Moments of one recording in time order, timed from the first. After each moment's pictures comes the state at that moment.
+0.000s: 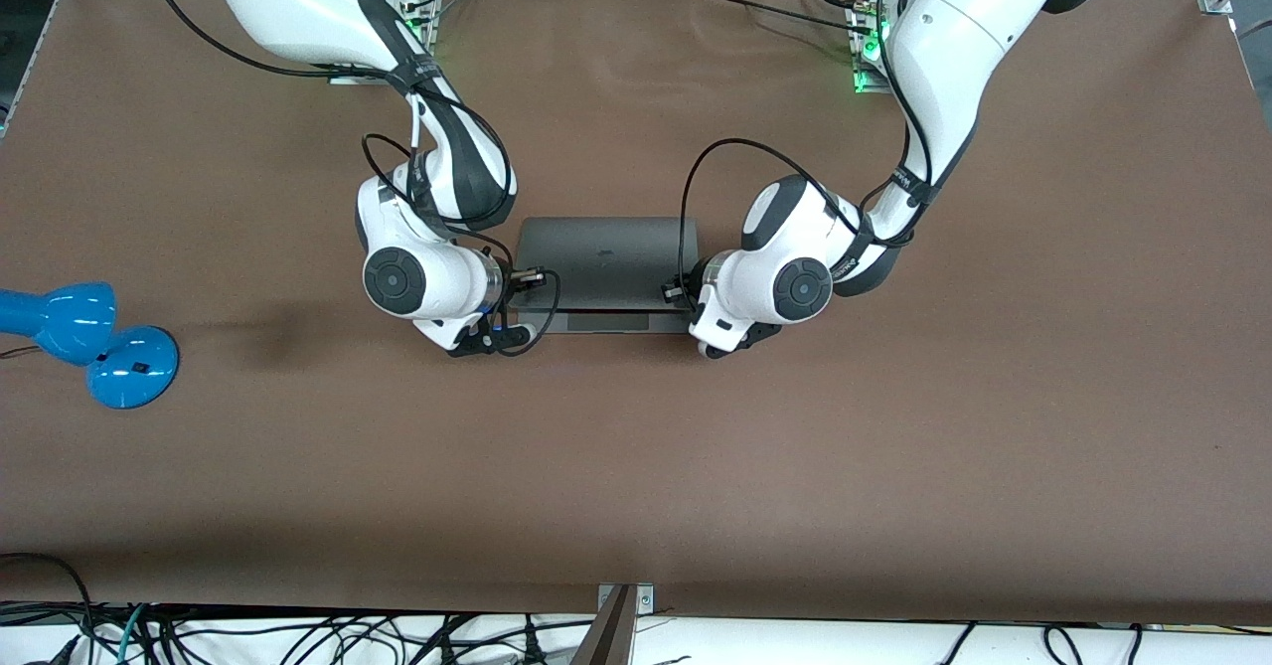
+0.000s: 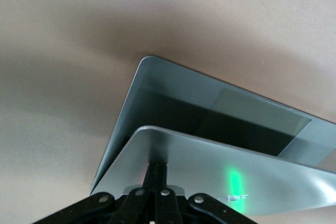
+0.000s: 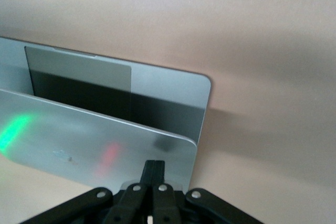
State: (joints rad) left arm -0.25 0.76 -0.39 -1.54 -0.28 2.11 -0.82; right arm 0.41 0.62 0.06 -1.62 0.31 2.01 0.13
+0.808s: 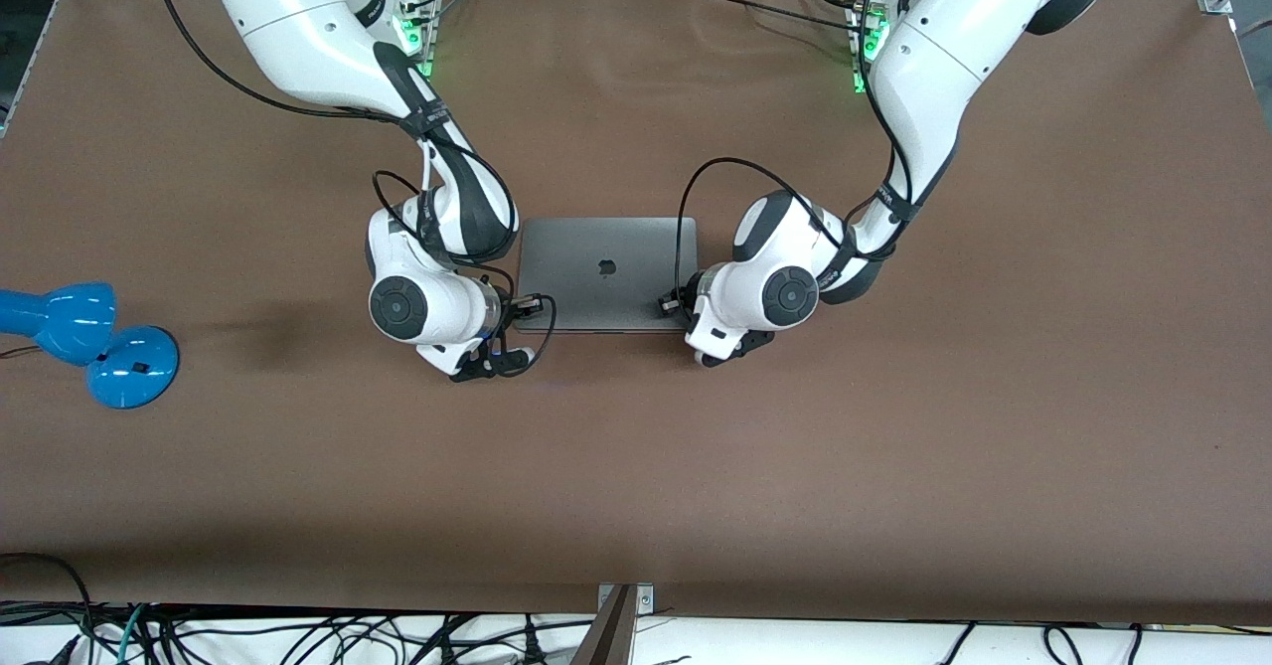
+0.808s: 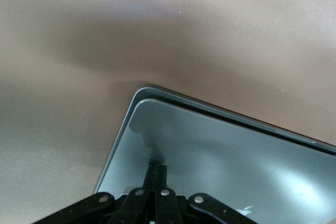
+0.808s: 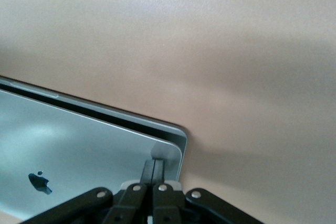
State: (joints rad) left arm -0.27 0.83 -0.38 -1.54 -0.24 2.21 -0.82; right arm 0.41 0.73 0.04 -1.58 0.31 2.12 0.05
